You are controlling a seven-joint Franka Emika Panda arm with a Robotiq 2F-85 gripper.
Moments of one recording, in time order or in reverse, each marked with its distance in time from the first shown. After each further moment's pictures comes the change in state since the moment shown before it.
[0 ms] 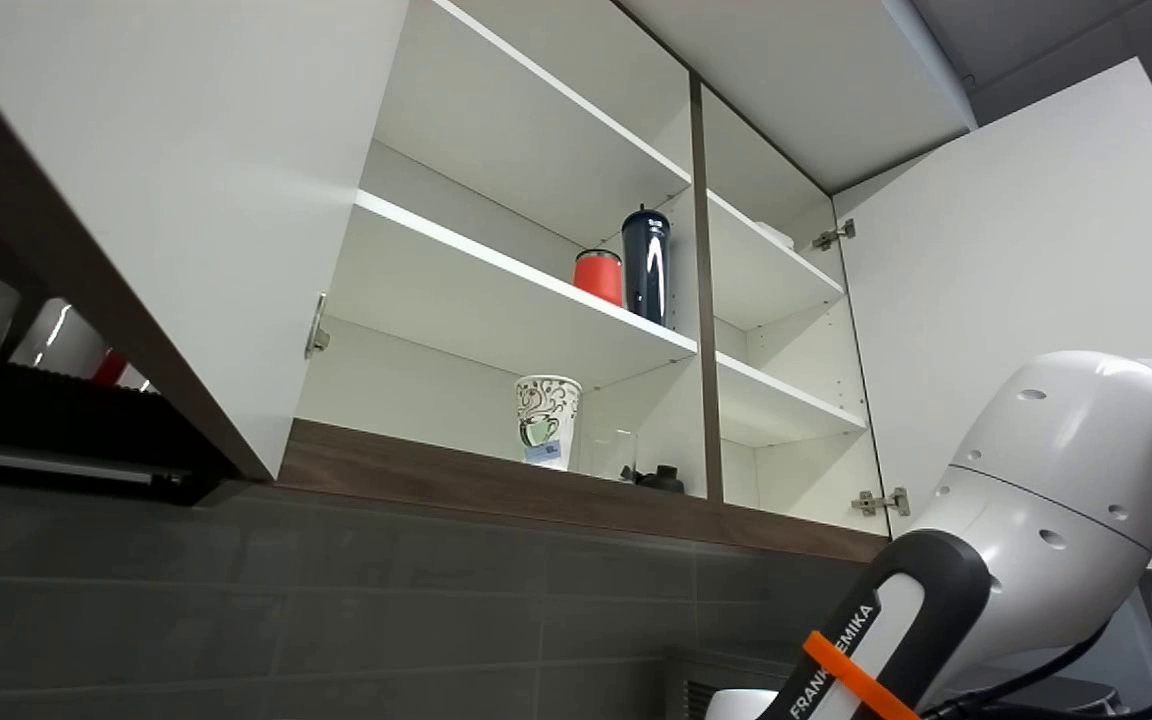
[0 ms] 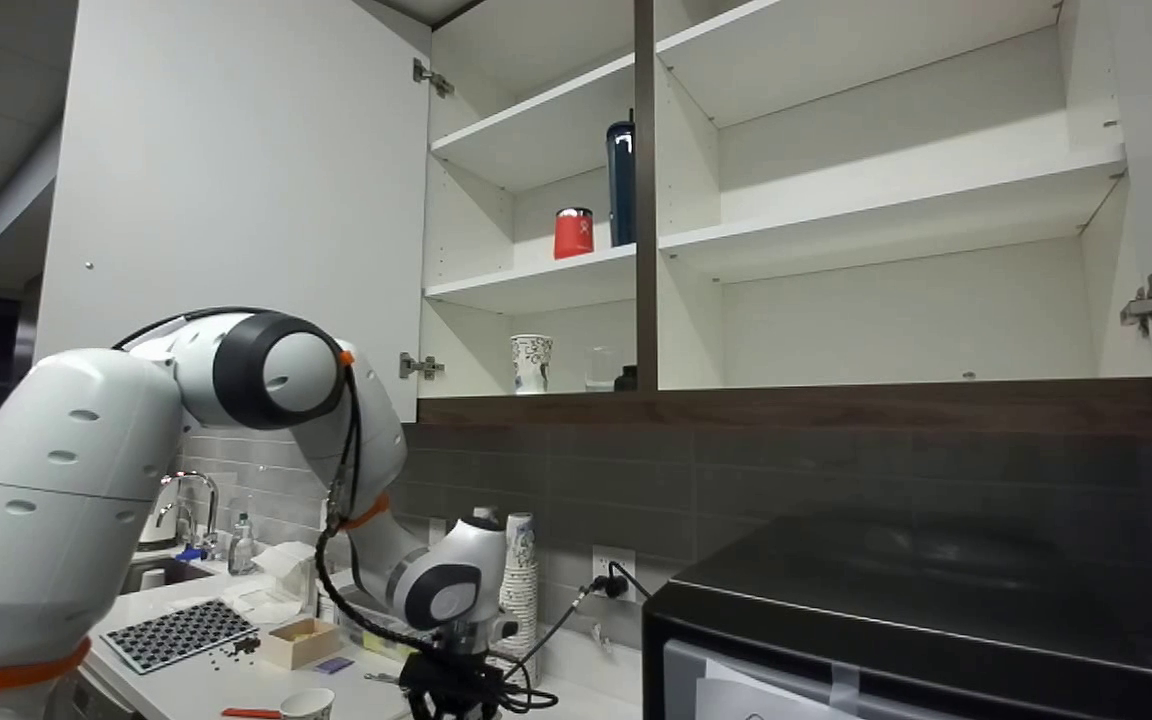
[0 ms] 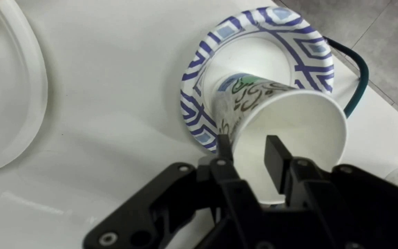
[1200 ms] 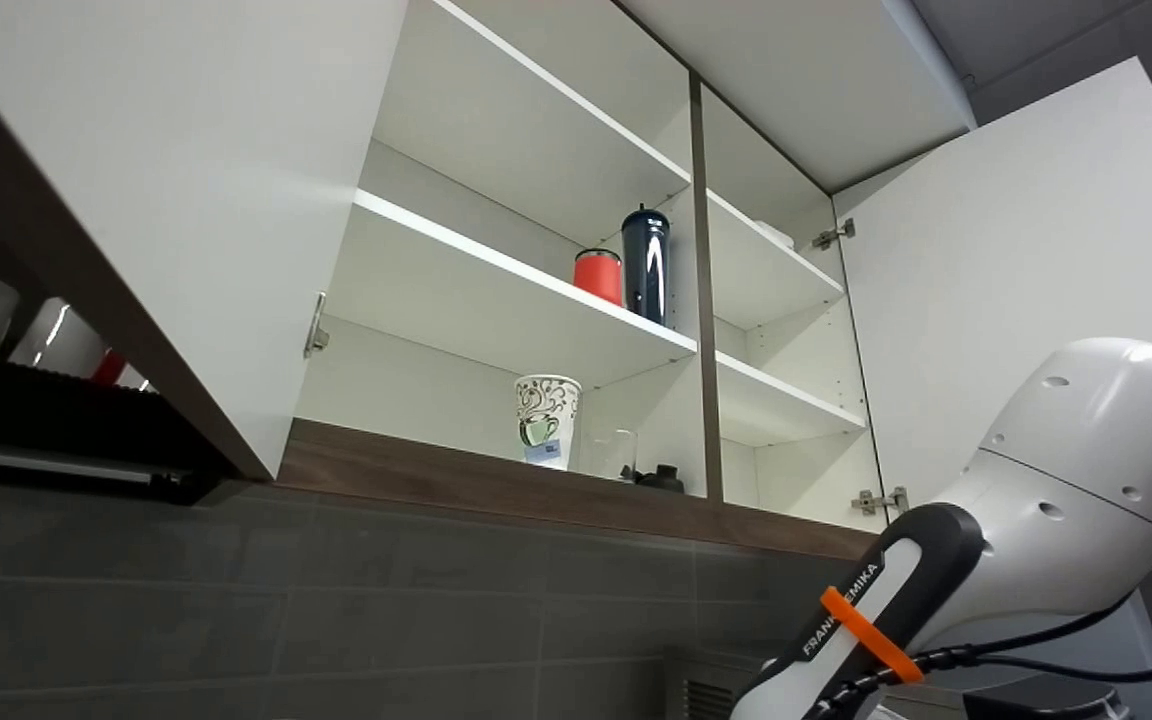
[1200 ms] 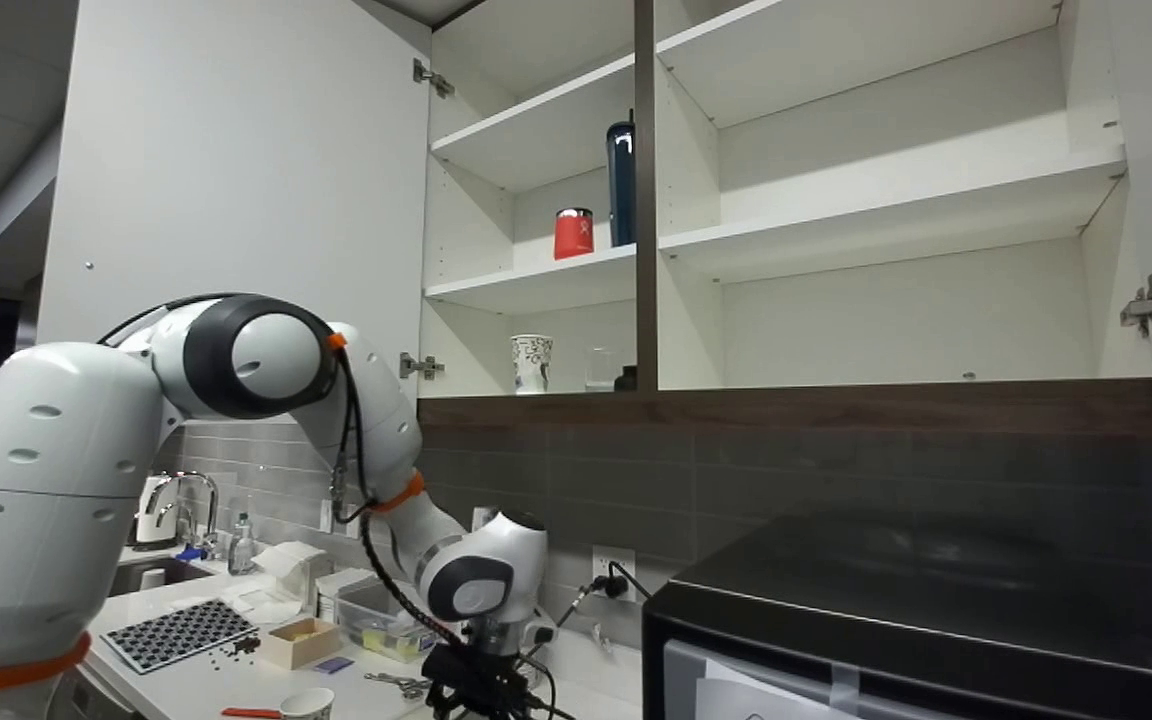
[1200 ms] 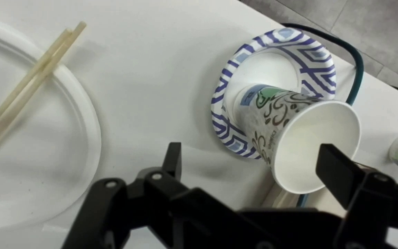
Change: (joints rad) arm -0.081 -0.055 -0.049 -0.004 0.130 -0.111 -0.036
